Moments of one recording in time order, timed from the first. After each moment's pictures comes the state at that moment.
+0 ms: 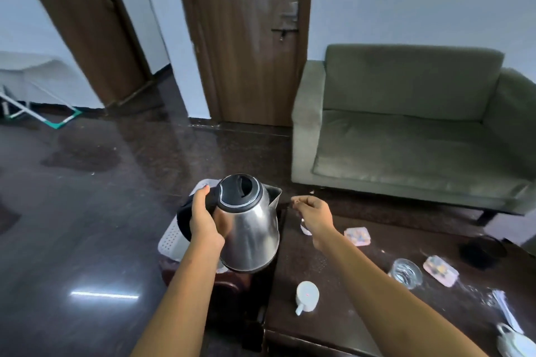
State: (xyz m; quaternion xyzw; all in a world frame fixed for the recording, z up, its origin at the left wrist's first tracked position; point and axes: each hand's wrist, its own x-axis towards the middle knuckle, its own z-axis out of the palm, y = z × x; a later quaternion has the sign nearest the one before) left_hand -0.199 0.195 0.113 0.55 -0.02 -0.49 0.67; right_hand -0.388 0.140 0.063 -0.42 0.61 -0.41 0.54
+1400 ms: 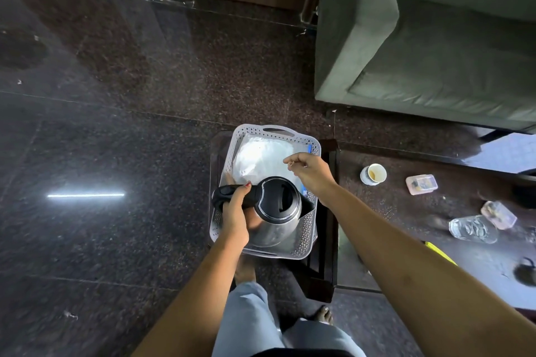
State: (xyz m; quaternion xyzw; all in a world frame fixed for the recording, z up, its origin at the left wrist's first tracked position) left_hand 0.030 0.066 -0.096 0.60 0.01 -0.63 0.50; right_hand -0.126 -0.012 -0.040 -0.50 0.69 -0.18 0.49
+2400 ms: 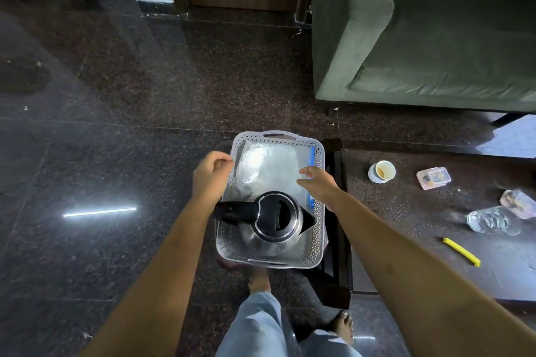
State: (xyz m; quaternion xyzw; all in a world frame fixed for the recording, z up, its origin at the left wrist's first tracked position) left_hand 0.093 -0.016 -0.063 0.74 -0.41 -0.44 0.30; right_hand -0.142 -0.020 -0.087 -0.46 0.74 -0.07 0.48
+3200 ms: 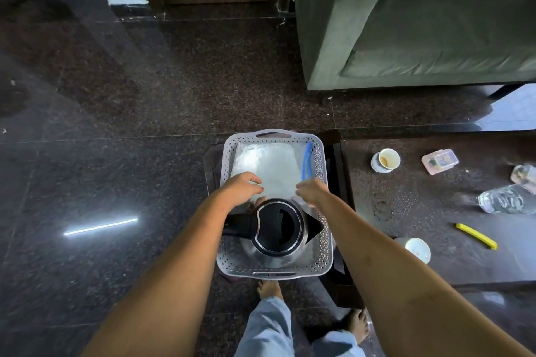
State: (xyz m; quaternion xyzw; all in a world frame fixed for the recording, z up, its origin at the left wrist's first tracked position) left_hand 0.056 -0.053 -0.118 0.65 -0.52 -0.55 -0.03; right_hand -0.137 -0.030 -0.156 -0.39 0.77 0.01 0.51
